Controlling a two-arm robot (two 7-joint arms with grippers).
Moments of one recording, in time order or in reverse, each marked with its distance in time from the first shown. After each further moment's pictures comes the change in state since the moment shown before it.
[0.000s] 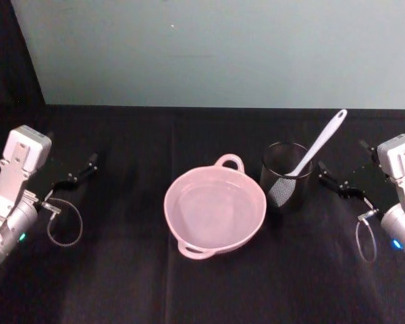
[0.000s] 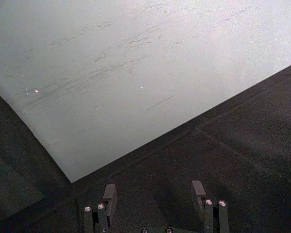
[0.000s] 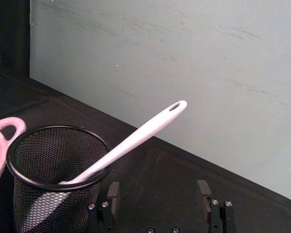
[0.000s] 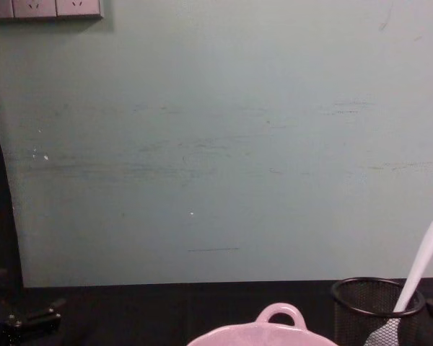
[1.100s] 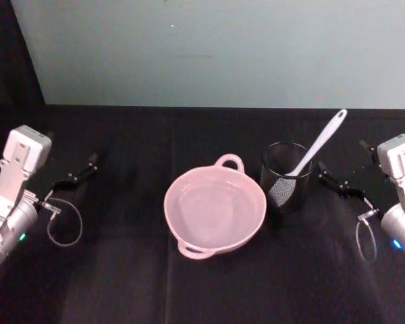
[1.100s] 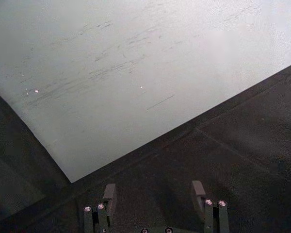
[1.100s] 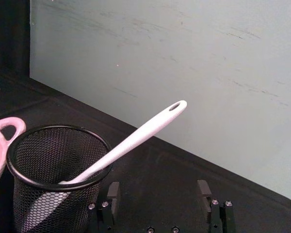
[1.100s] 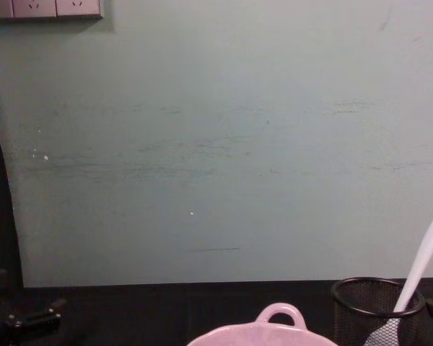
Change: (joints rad) left arm 0.000 0.000 0.000 0.000 0.000 0.000 0.000; right arm 0.000 0.000 0.000 0.000 0.000 0.000 0.000
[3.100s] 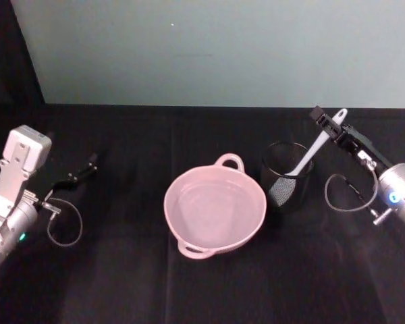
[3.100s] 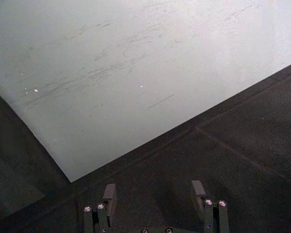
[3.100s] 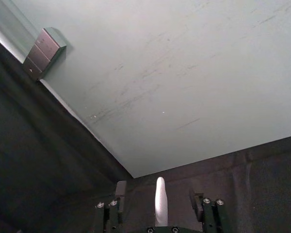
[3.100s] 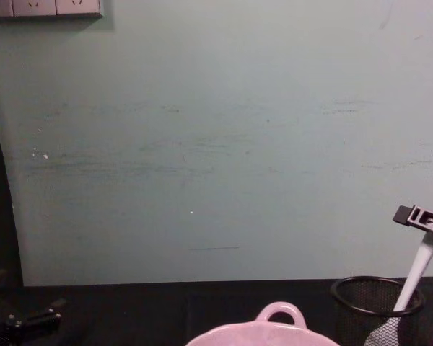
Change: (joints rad) left arm 0.000 0.000 0.000 0.000 0.000 0.000 0.000; right arm 0.078 -0.199 0.224 0.102 0.746 0.210 0.379
